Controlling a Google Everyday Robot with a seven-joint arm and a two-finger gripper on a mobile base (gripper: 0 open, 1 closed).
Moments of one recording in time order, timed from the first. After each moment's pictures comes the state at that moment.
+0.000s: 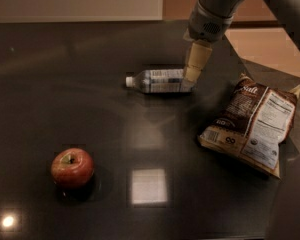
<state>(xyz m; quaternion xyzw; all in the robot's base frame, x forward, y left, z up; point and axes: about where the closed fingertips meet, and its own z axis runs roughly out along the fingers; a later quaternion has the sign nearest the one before) 0.617 -0.102 0.918 -0.66 0.73 0.05 0.15</state>
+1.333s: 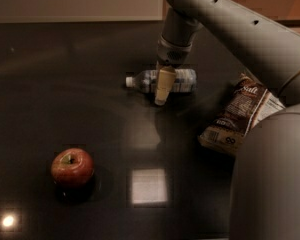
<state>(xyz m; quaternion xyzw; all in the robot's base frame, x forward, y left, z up) 0.635 -0.038 0.830 -0.68 0.72 0.08 0.09</state>
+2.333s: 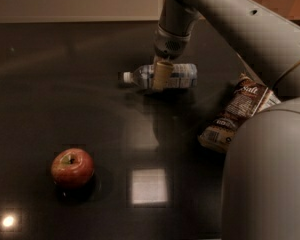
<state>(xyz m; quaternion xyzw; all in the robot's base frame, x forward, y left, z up) 0.632 -0.033 0.856 -0.69 0.71 0.08 0.09</state>
